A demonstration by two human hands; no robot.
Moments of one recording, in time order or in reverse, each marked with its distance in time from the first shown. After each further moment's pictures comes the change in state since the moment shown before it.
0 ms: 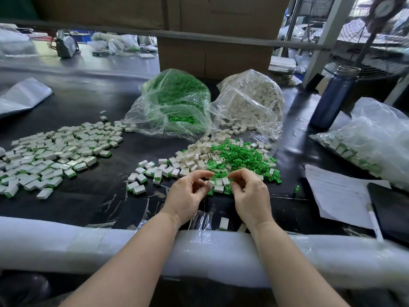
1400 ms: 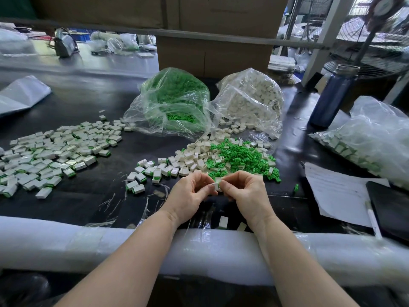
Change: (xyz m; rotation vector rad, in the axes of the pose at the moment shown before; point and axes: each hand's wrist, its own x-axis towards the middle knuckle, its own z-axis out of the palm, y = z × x) left_hand 0.000 0.001 0.002 -0.150 -0.104 -0.040; right_hand 0.002 -0.005 -0.002 0.539 -0.183 0.160
